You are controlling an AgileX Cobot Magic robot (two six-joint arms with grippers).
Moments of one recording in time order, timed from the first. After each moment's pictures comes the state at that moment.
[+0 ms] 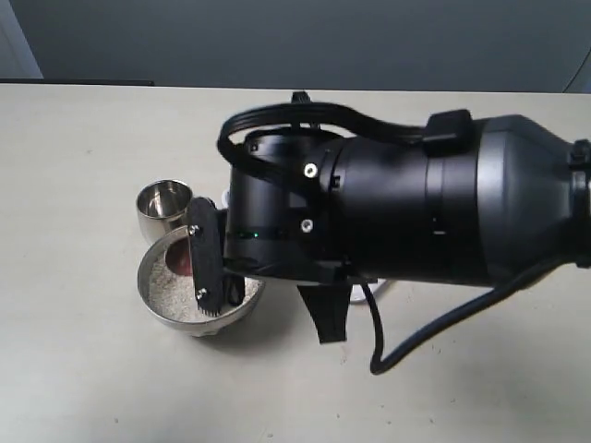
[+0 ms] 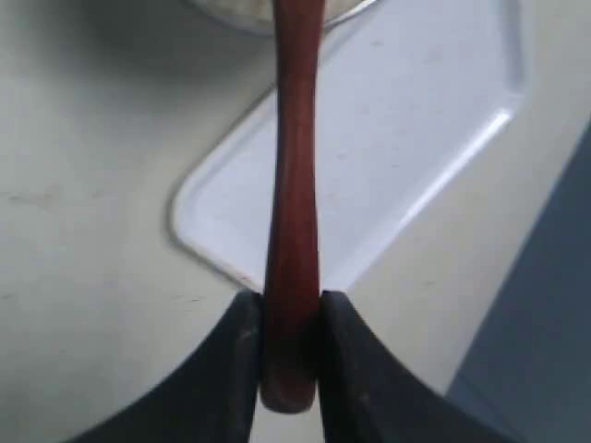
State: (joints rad) left arm -0.29 0.01 0.00 -0.18 0.25 0.06; right arm 1.28 1.74 -1.20 -0.69 1.09 -0.21
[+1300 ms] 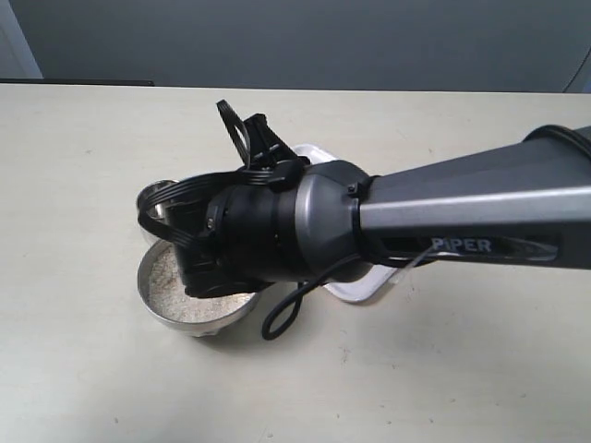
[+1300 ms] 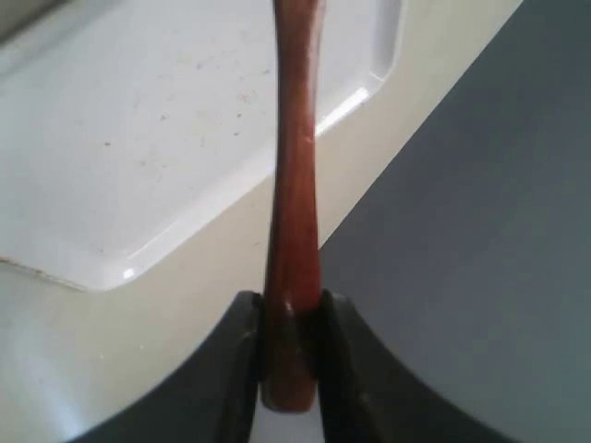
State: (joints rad) left arm -0.29 0.01 0.00 -0.18 0.25 0.06; right arm 1.25 2.00 -1.33 -1.05 1.15 -0.29
